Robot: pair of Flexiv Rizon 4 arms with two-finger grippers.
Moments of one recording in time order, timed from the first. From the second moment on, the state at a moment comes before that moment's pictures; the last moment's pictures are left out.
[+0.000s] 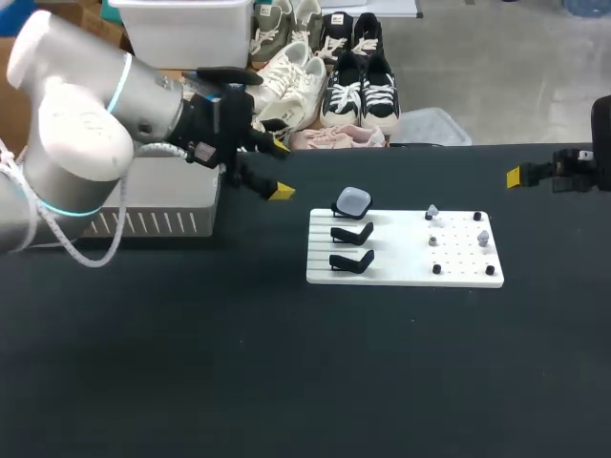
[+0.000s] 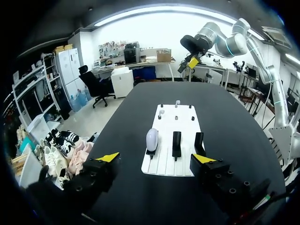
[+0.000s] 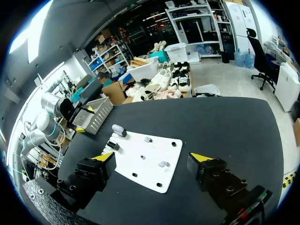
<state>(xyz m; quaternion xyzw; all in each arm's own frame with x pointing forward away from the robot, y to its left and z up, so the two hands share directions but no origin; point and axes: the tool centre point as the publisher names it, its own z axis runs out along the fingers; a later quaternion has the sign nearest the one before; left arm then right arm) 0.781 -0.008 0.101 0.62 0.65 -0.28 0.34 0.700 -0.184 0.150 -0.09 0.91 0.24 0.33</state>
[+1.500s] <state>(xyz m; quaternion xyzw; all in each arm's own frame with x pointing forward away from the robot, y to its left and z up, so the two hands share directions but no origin) 0.801 -0.074 0.041 0.62 0.63 -0.36 0.31 0.700 -0.184 0.150 -0.09 0.91 0.24 0.33</state>
